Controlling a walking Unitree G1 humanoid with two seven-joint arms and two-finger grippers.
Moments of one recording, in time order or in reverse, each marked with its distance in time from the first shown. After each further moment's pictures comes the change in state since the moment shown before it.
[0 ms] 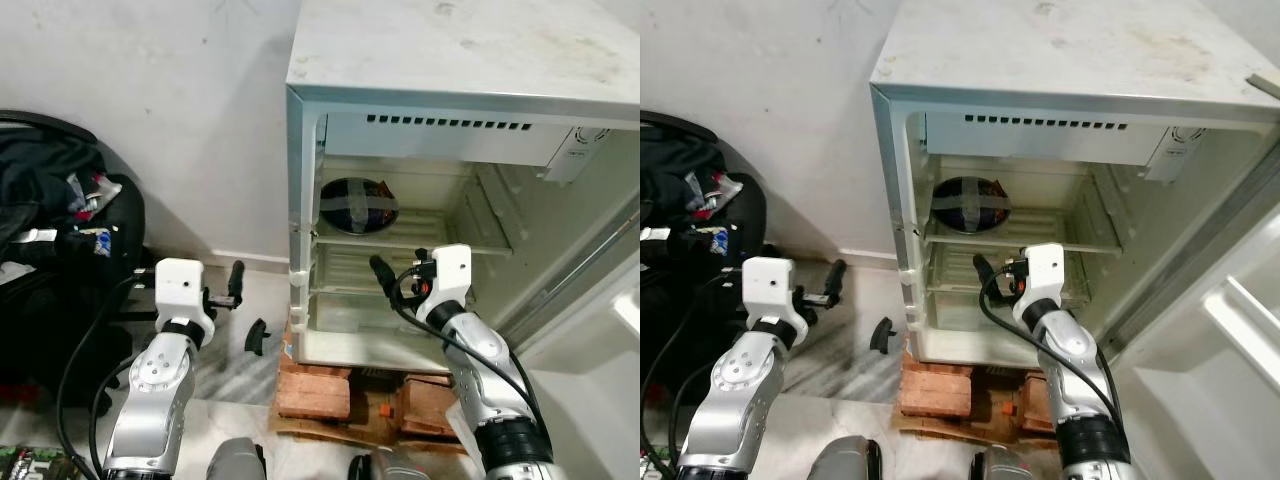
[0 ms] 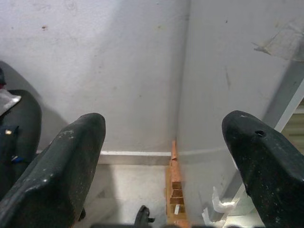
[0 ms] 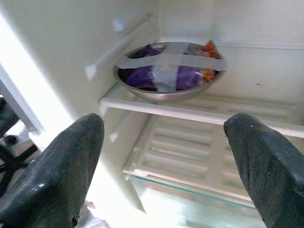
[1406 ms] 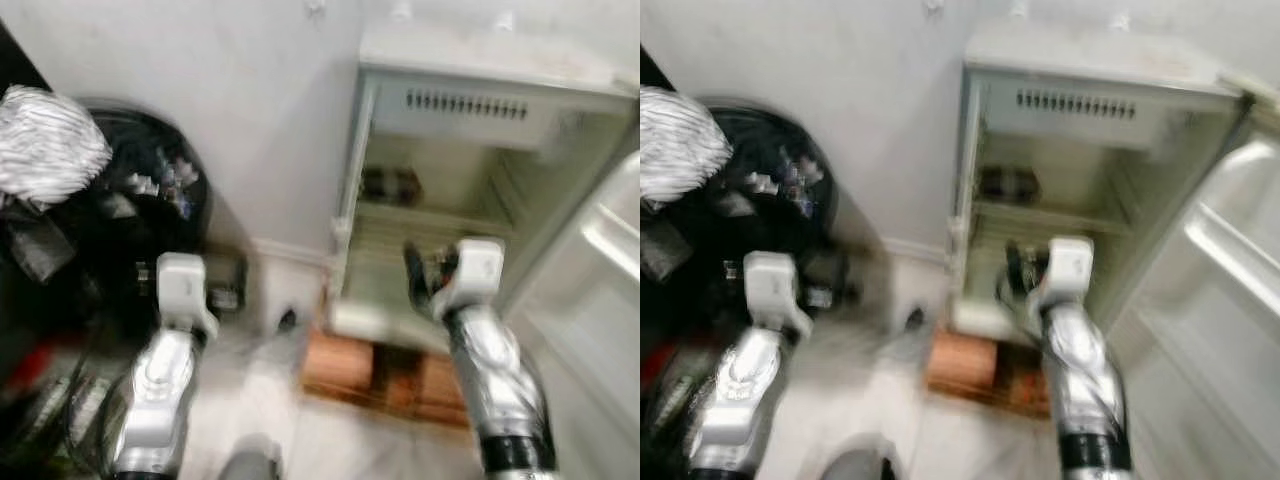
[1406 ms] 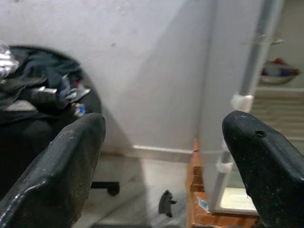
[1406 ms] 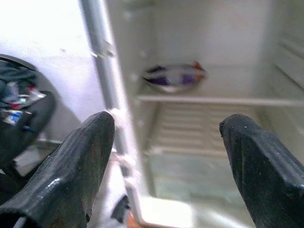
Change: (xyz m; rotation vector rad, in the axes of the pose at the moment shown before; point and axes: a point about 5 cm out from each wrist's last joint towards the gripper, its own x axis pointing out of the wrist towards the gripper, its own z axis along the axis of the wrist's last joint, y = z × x) left arm -0.005 -0.002 -0.006 -0.014 -0.050 0.011; right arm -0.004 -0.015 0.018 0.033 -0.054 -0.257
